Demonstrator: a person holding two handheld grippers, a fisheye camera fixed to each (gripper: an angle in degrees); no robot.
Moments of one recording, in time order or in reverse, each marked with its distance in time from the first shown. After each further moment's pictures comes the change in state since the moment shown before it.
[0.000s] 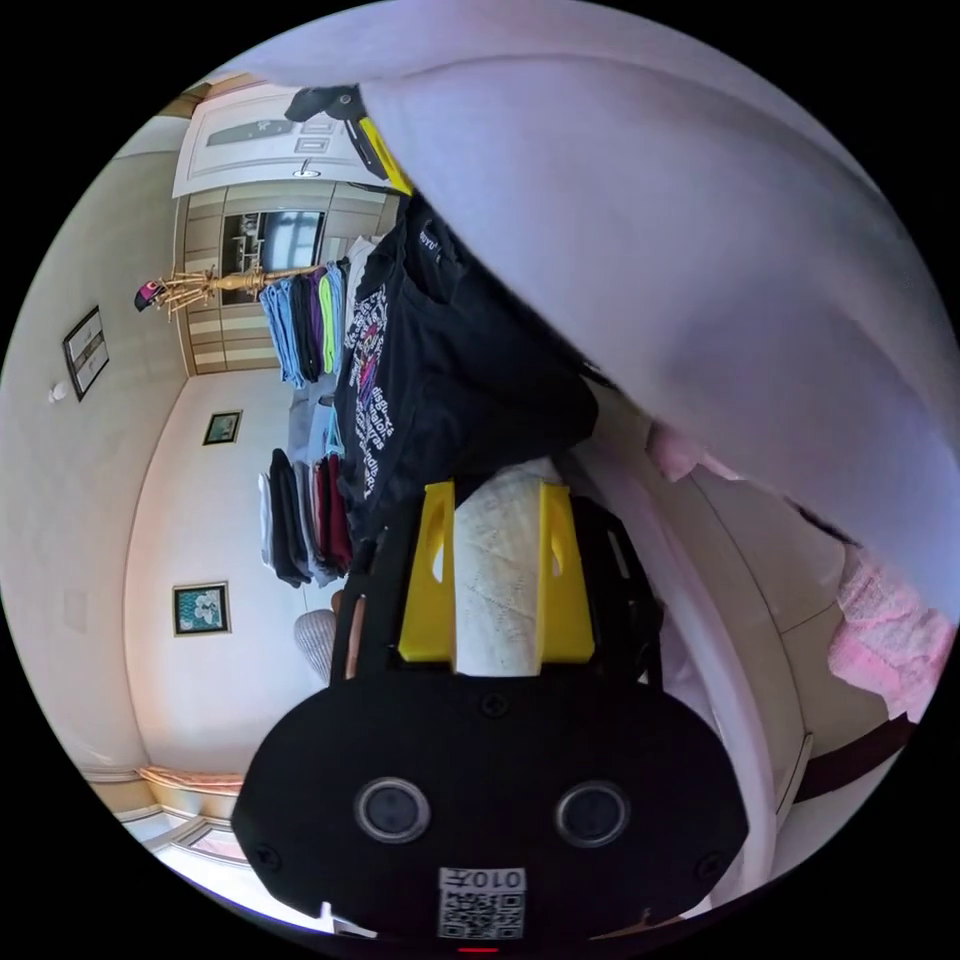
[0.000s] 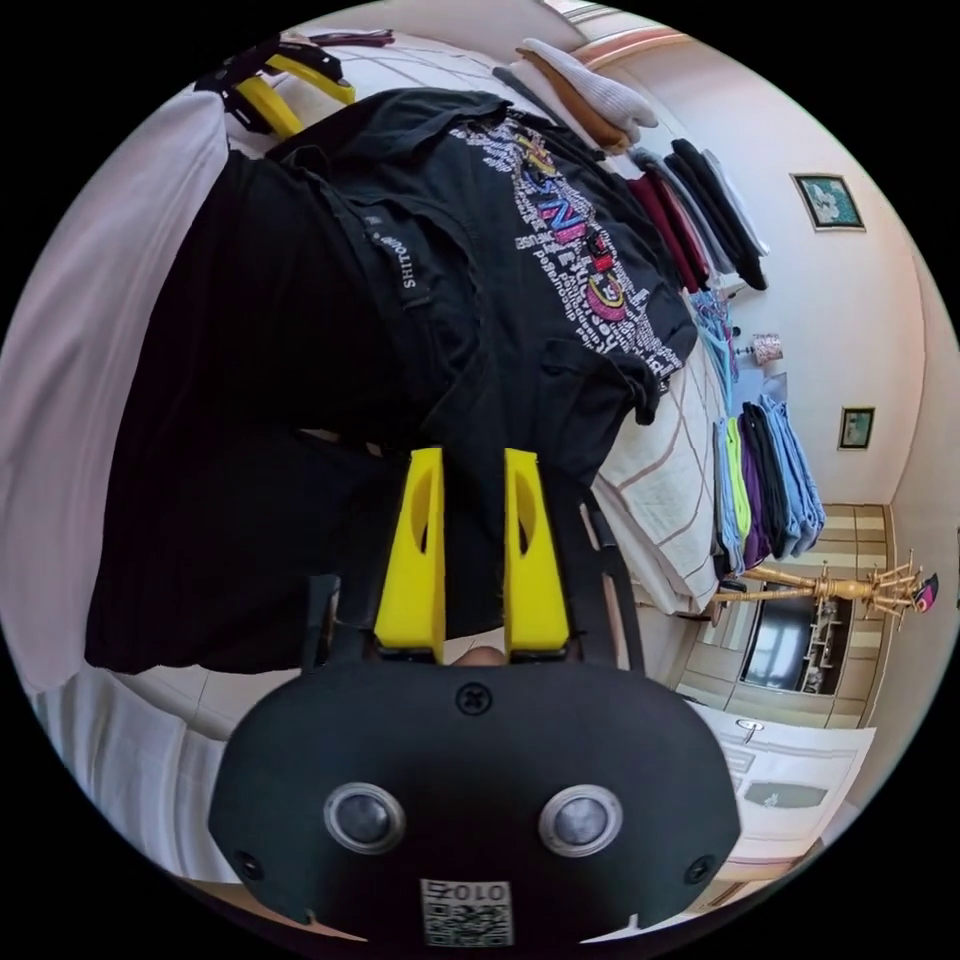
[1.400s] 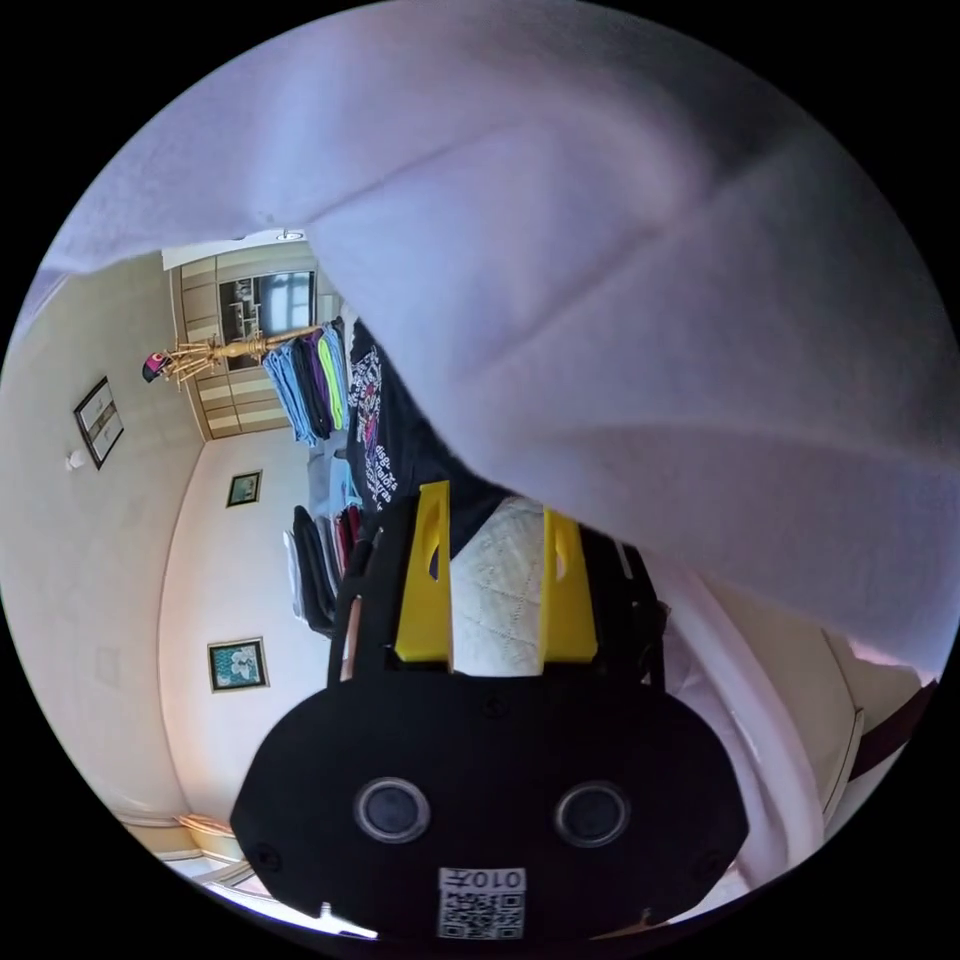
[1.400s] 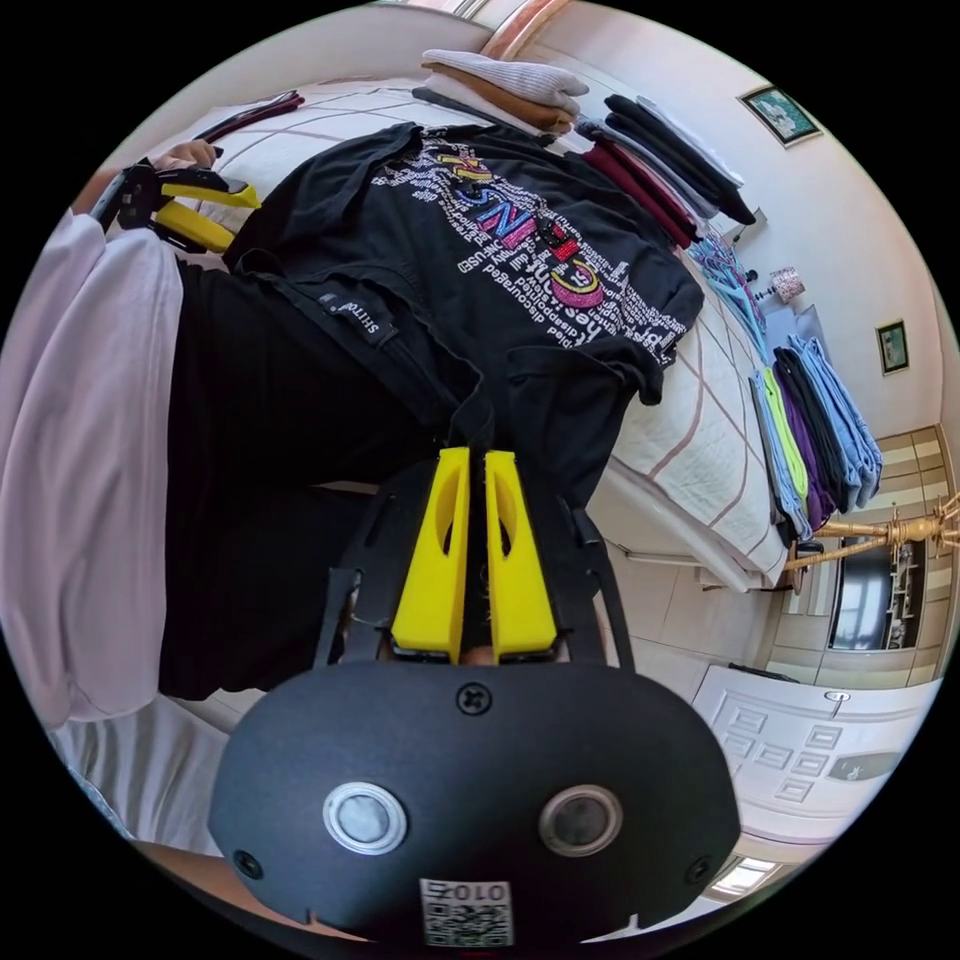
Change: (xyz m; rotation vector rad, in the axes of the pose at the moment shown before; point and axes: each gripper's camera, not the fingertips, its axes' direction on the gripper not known) left arm 0.052 -0.031 0.019 0.125 -0.069 0.135; right arm 0.057 0.009 0.018 0.010 -0.218 0.165
